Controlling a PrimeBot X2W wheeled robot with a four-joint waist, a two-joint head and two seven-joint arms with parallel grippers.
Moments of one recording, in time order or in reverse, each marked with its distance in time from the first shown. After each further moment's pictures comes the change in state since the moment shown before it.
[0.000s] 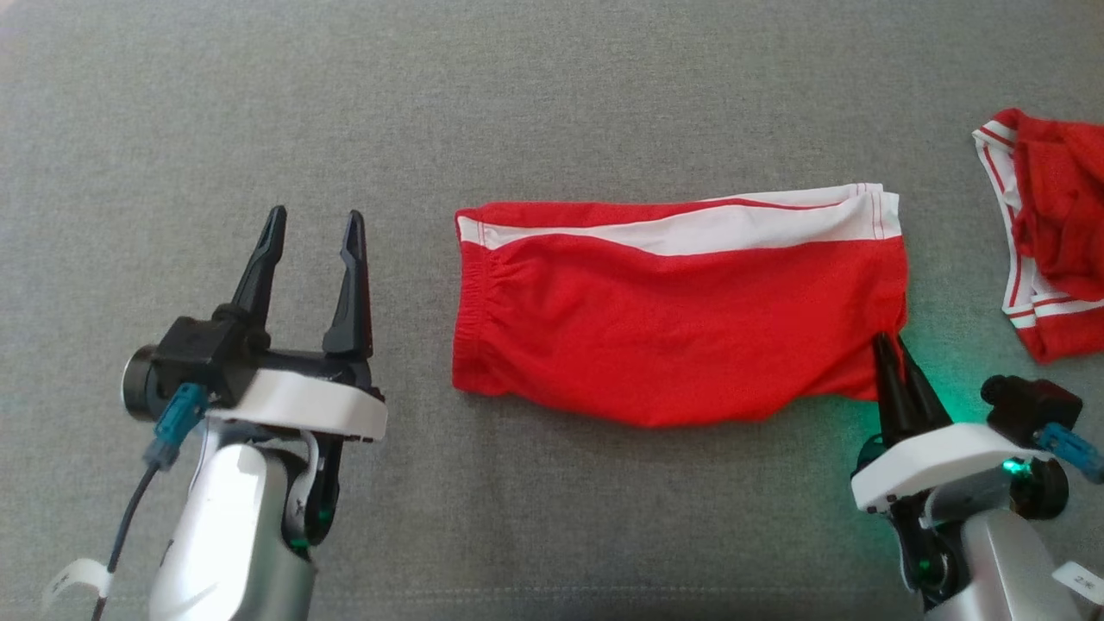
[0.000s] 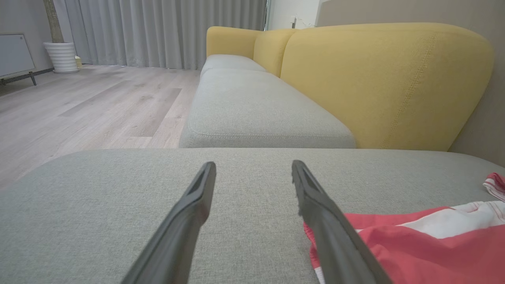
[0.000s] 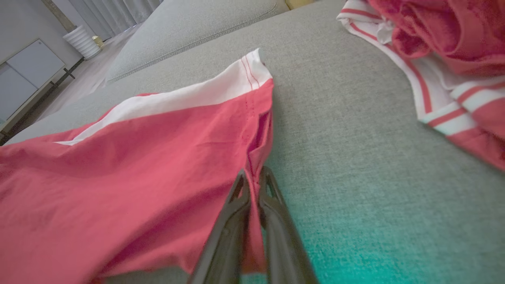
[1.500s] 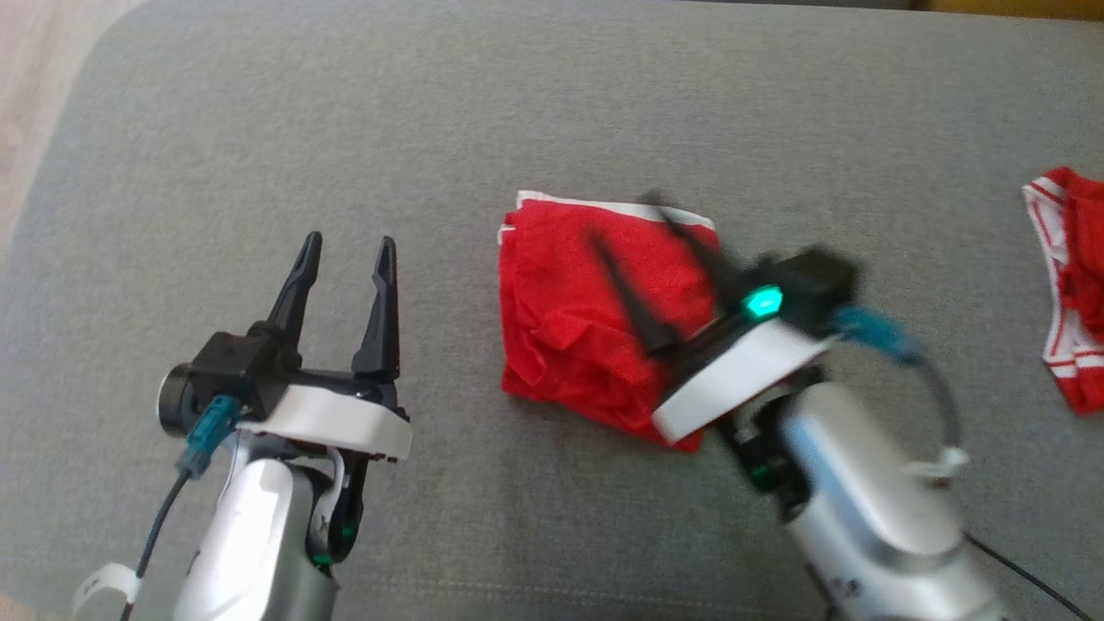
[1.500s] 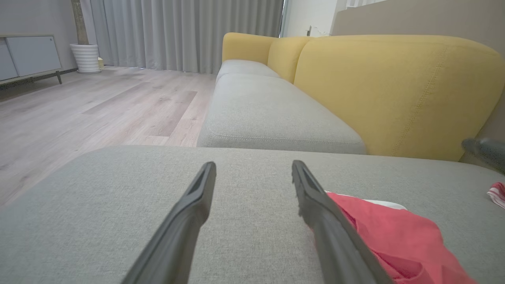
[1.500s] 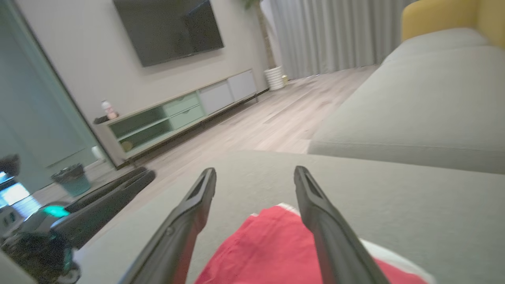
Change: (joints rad) left arm 0.019 -0.016 -0.042 0.031 -0.017 0.001 0.000; right arm -0.301 -0.017 0.575 -0.090 0.077 0.000 -0.049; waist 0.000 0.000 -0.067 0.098
